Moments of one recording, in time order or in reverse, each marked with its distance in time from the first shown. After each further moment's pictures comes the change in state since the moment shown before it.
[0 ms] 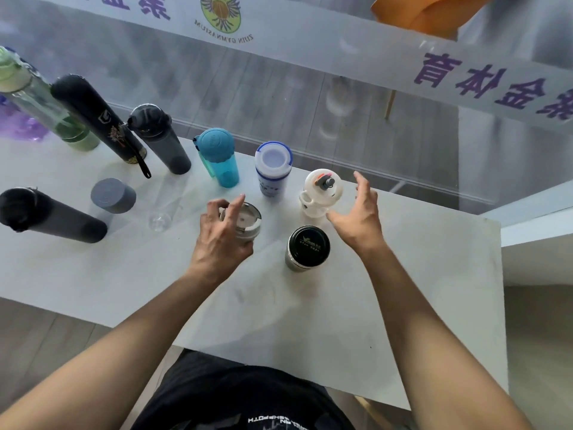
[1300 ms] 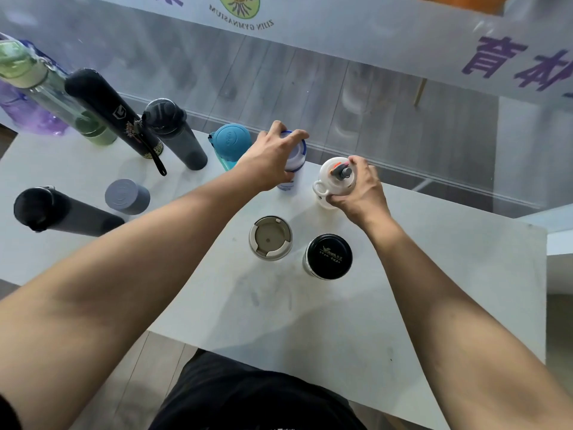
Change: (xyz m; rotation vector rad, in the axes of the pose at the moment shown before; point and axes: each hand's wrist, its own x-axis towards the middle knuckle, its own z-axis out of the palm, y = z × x) left_hand 0.158 0.058 -0.027 0.246 -0.264 0.253; right_hand 0.069 -0.013 0.037 -0.035 -0.095 -0.138
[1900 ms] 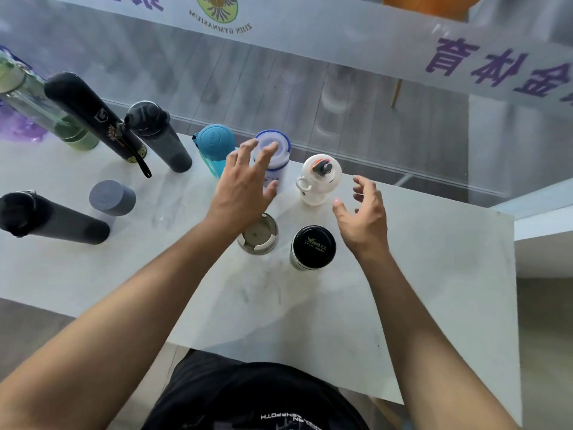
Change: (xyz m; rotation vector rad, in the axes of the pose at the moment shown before) left_hand -0.072 0.021 0.017 -0.068 0.301 -0.040; right_hand -0.081 0.004 -0.020 0.156 0.217 0.035
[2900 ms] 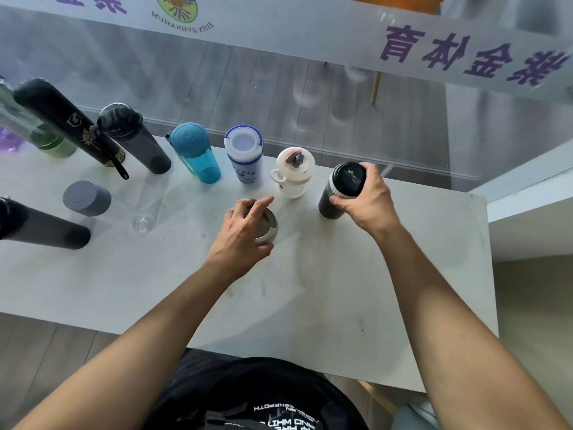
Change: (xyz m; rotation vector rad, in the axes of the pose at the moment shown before) left_hand -0.085 0.029 0.040 -0.191 -0.249 -0.082; right_hand 0.028 0.034 -0.056 -0.108 -0.067 0.035
